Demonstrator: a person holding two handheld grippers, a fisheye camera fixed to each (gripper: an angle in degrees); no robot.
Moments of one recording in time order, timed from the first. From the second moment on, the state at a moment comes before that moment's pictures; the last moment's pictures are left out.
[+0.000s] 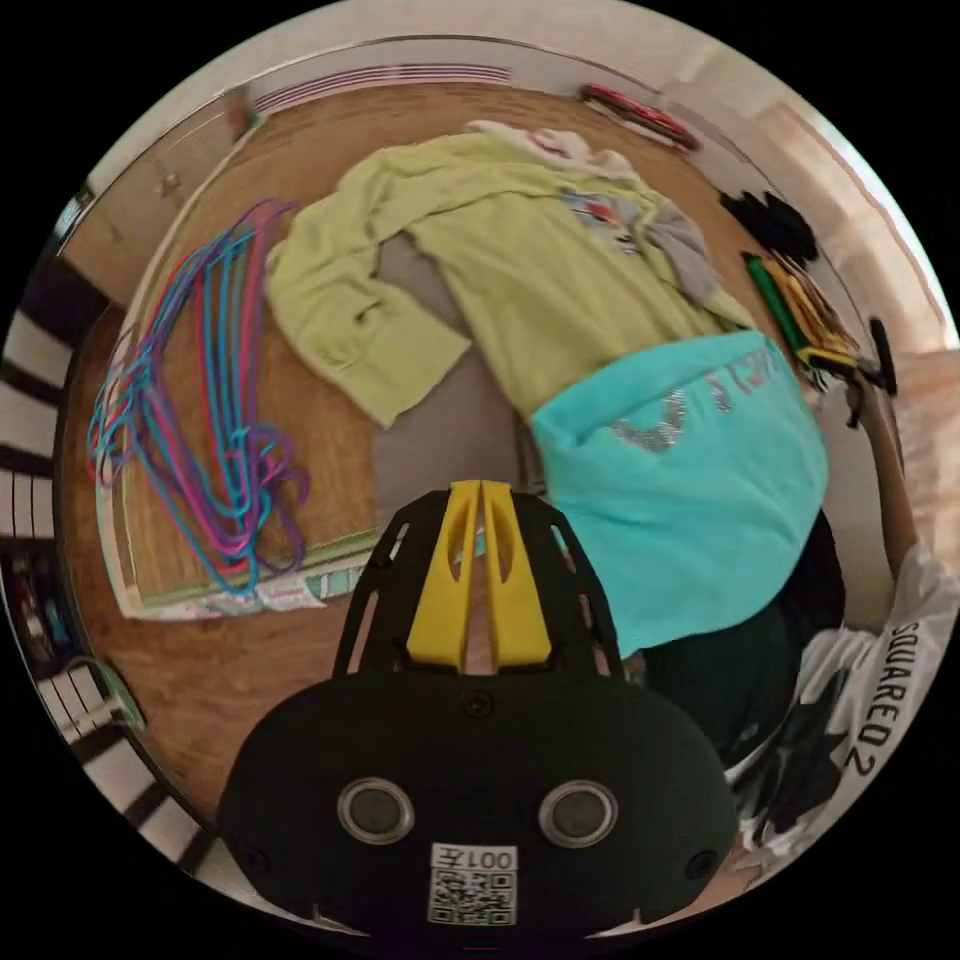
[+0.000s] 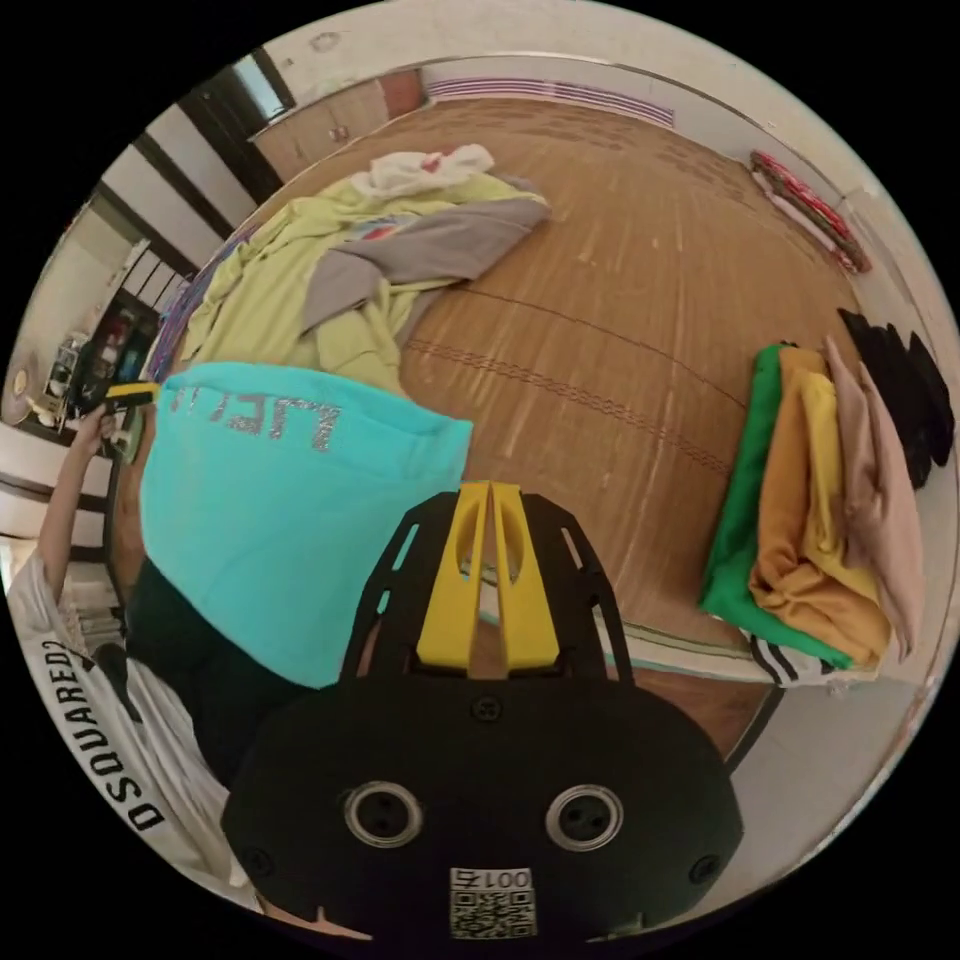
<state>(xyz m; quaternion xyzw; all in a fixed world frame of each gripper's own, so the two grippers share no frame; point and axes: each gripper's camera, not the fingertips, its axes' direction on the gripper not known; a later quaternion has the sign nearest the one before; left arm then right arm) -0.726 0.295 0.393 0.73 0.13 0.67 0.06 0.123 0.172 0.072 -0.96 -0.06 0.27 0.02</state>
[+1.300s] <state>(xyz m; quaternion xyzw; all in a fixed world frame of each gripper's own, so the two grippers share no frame) -0.811 0.391 0.746 0.93 0.03 0.35 -0.12 0.003 0.127 0.192 -0.95 -0.17 0.00 0.24</state>
